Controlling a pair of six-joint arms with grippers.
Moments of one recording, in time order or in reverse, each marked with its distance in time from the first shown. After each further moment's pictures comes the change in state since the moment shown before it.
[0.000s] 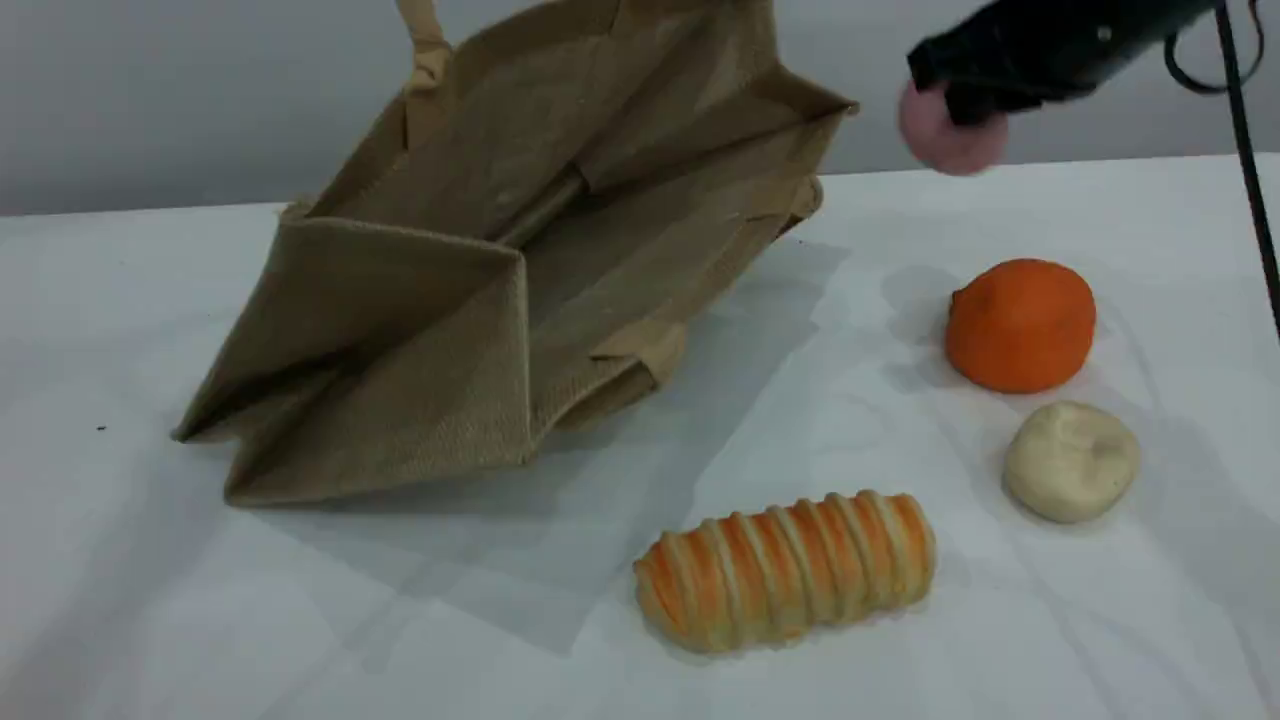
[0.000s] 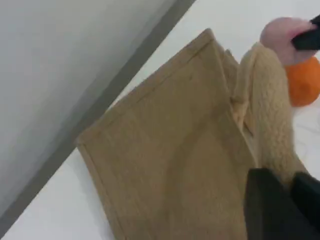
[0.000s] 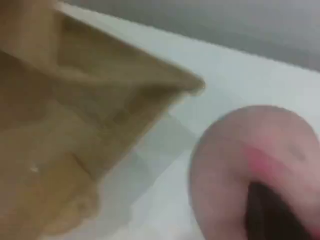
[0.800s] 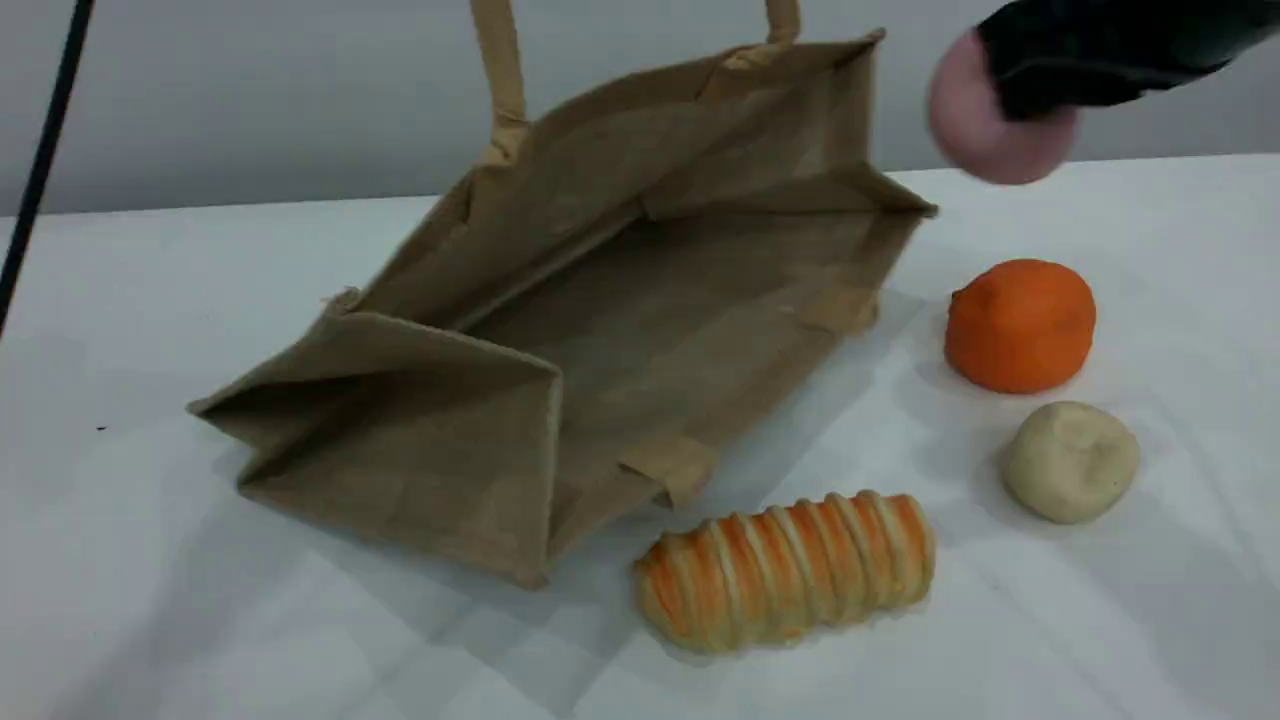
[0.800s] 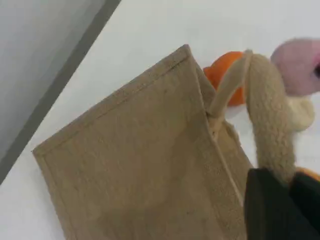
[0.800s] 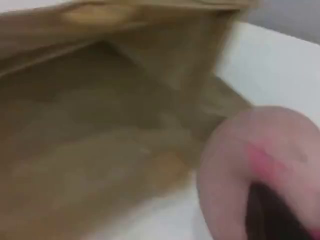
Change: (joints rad) left arm -0.142 -0.001 0.056 -0.021 0.001 0.026; right arm 0.120 -0.368 0.365 0.016 -0.015 0.001
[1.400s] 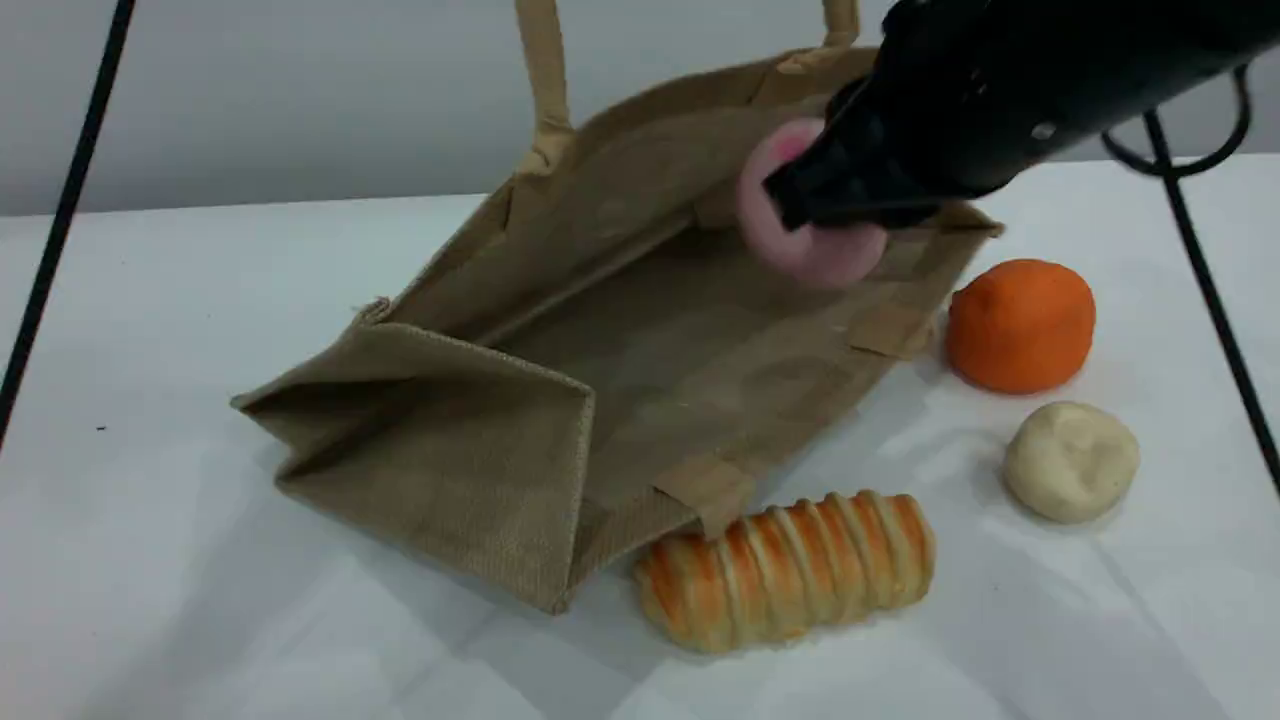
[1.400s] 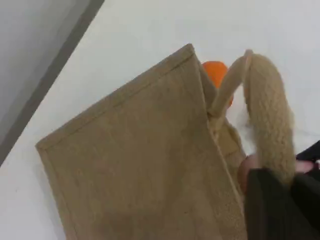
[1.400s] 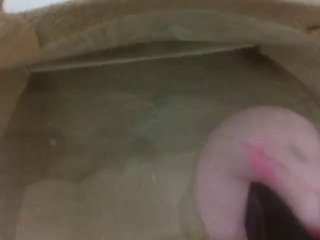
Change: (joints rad) left arm -0.047 0.000 0.000 -0.012 -0.001 -0.019; right arm 0.243 0.119 -0.006 0.003 -0.140 0.001
